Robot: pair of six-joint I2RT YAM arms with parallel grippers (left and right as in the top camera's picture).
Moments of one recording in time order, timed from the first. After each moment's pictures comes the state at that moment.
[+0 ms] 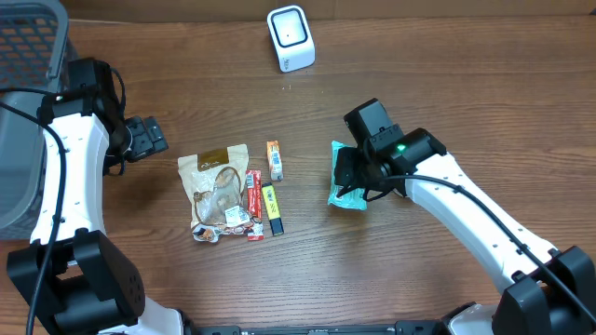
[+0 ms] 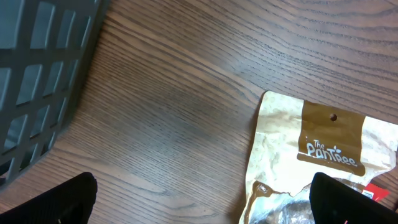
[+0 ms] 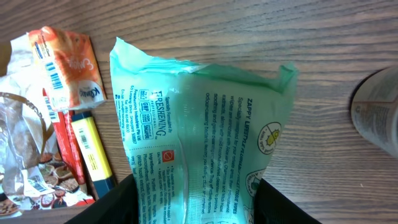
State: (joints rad) left arm 0.23 1.73 1.48 -1.14 -0.09 -0.25; right arm 0.51 1.59 1.22 -0.87 -0.06 0.63
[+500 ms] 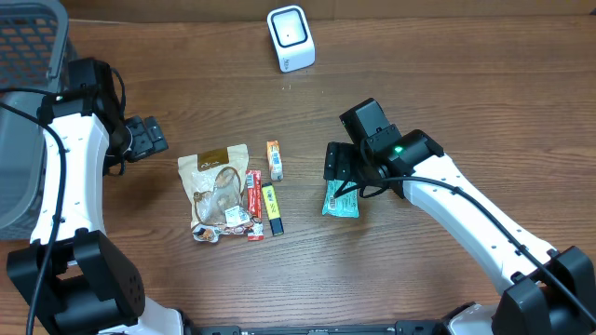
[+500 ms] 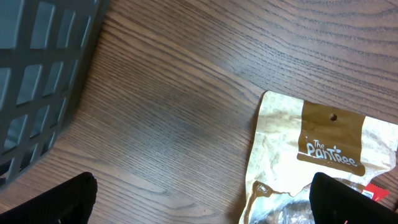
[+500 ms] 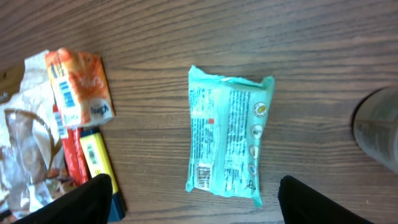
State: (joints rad) left arm 0.23 1.73 1.48 -1.14 -0.09 -0.25; right arm 0.53 1.59 1.22 -0.82 -0.02 0.64
